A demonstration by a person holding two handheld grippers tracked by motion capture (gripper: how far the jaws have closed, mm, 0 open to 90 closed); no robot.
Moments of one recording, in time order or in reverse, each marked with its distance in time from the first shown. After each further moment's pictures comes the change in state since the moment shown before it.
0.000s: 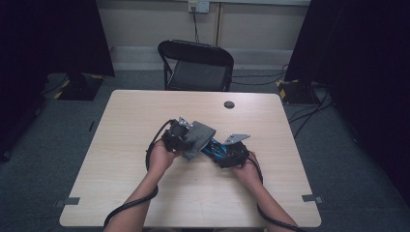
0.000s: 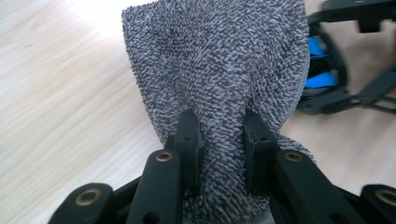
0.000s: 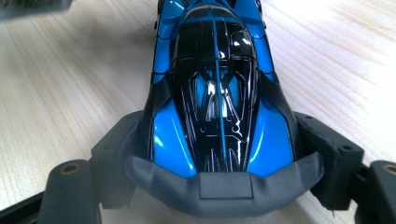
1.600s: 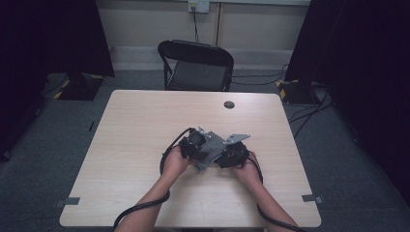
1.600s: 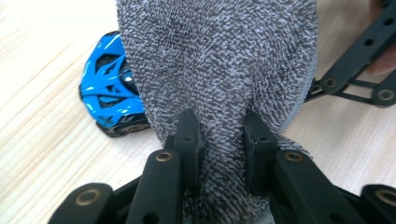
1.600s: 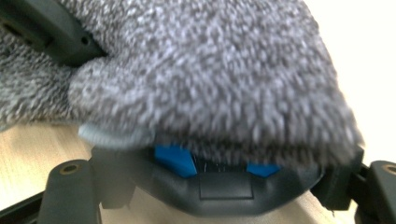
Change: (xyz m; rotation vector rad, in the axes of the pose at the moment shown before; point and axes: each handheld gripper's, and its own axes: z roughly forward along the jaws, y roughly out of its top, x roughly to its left) left arm -0.028 0.007 0.037 0.115 -0.060 0.091; right arm 0.000 0.000 0.000 0.001 0.001 0.000
